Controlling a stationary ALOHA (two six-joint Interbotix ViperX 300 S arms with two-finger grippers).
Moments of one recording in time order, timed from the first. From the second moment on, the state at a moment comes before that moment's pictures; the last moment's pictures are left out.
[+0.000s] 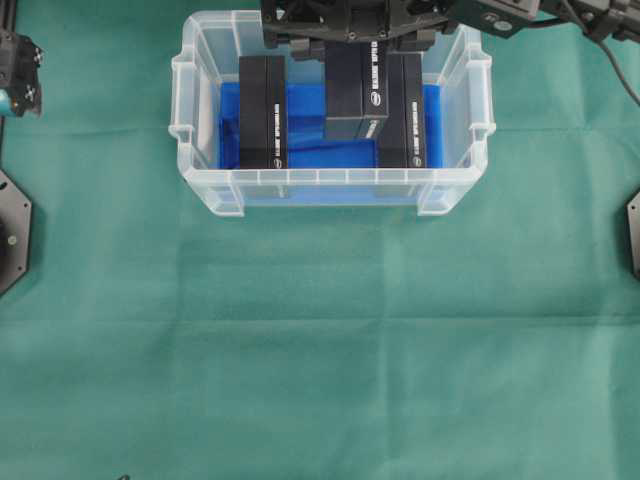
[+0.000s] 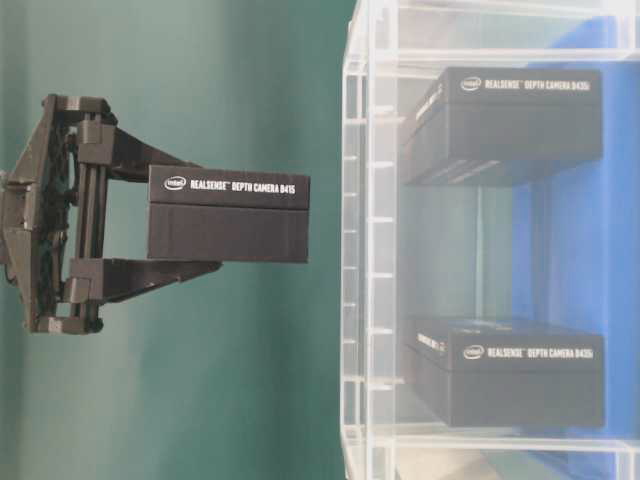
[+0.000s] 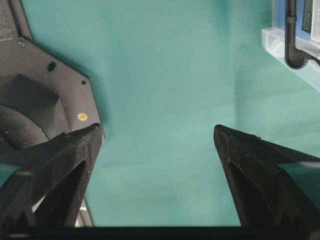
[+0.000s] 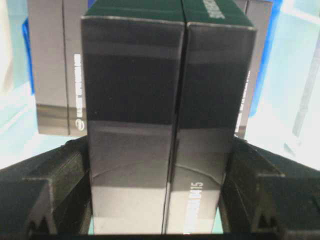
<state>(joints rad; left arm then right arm) 0.41 -0.66 0.46 0.07 1.55 -1.03 -0.25 0.34 -0.64 -0.09 1.74 1.38</state>
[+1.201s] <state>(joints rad) 0.41 -0.66 0.46 0.07 1.56 -1.03 0.02 0.34 -0.64 -0.12 1.74 1.59</state>
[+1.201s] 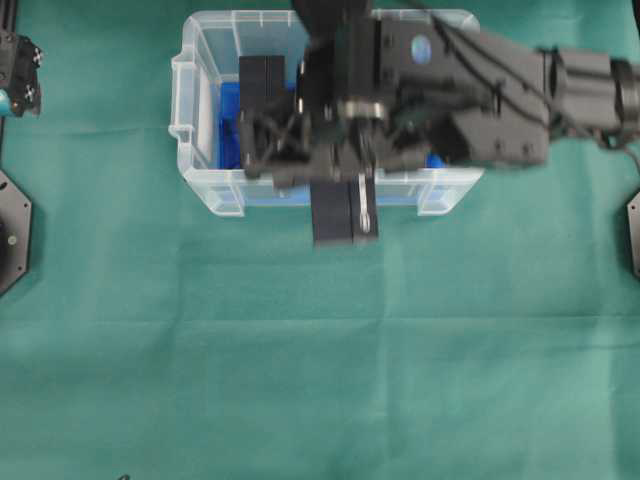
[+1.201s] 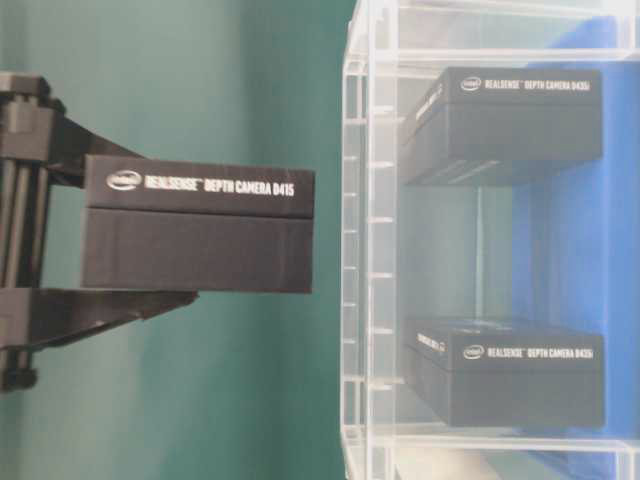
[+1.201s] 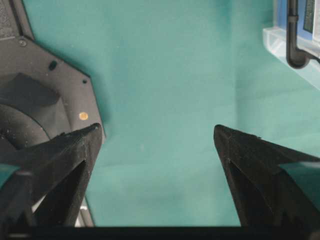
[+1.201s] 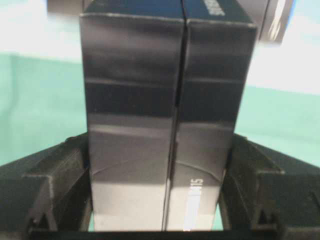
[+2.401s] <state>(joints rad) 0.41 -0.66 0.46 0.07 1.56 -1.04 0.21 0.37 -0.56 -0.12 1.64 1.80</state>
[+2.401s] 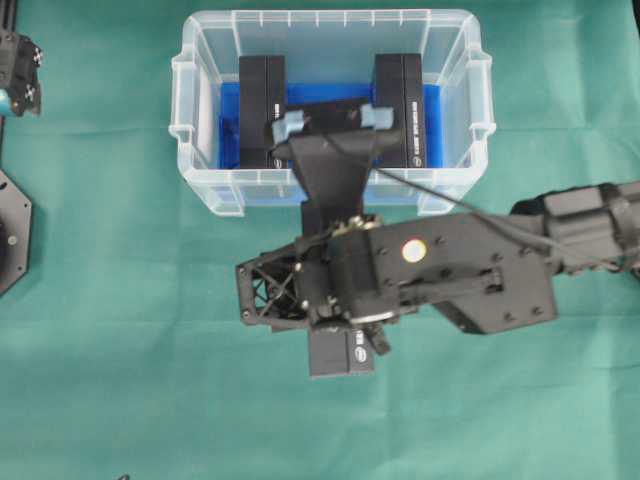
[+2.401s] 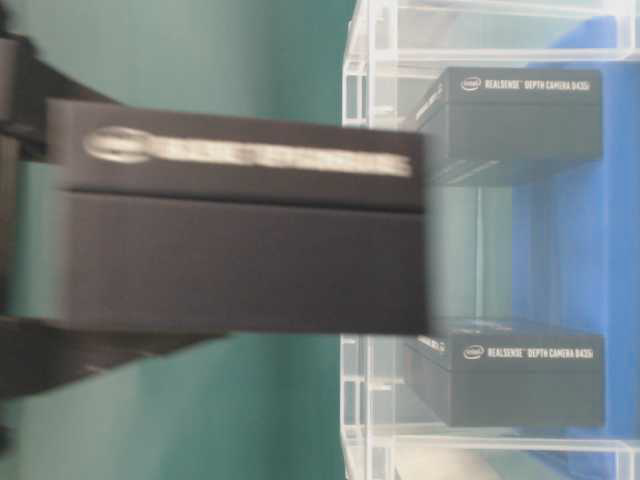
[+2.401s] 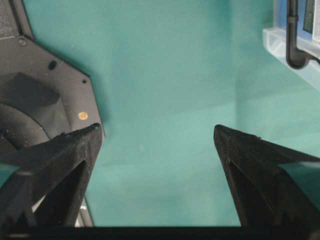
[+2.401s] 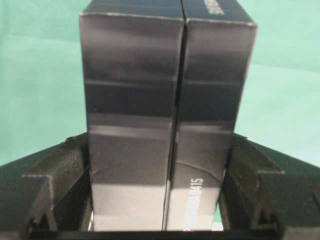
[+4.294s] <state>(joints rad) 0.41 -0.67 0.49 0.07 1.56 -1.04 0.21 0.40 -0.09 -0.12 1.14 1.87</state>
